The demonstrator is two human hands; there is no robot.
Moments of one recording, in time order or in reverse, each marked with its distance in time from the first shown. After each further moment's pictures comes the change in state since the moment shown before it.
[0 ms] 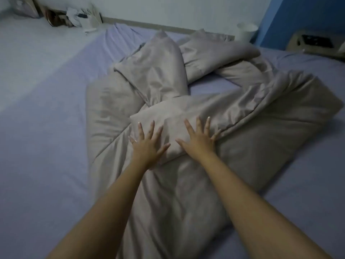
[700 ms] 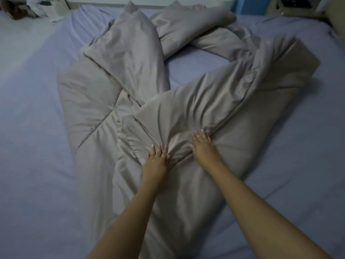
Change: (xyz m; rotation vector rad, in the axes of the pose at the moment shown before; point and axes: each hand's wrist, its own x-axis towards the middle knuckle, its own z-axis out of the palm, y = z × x) left_hand -0.082 0.063 0.100 -0.094 -0.150 0.062; right_hand -0.082 0.085 0.092 0.074 0.158 0.002
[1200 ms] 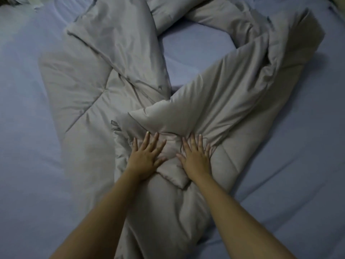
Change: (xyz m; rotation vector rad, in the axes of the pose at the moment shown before) left_hand -0.001 -0.072 0.043 0.359 -0.038 0.310; right_hand -0.072 -0.032 0.076 -0.036 -0.156 0.177
